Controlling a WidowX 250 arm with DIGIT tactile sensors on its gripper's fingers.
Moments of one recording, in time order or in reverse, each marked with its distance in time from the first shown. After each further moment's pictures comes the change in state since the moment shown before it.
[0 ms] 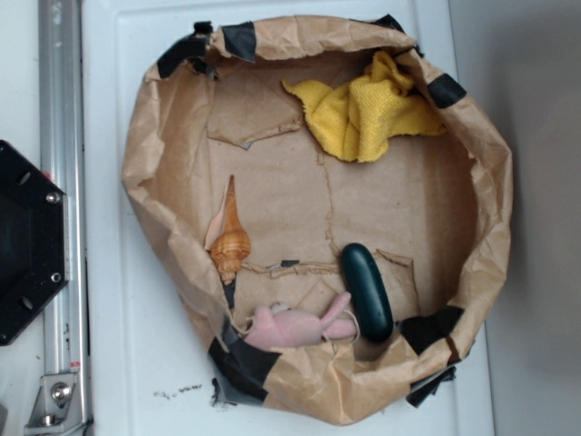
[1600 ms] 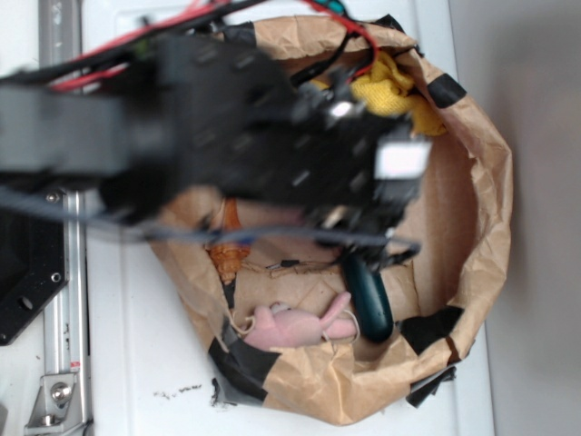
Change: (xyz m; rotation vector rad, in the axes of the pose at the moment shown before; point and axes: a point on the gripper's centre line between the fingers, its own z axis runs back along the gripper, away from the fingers) arm 0.157 0.064 -0.193 0.184 -0.080 0.328
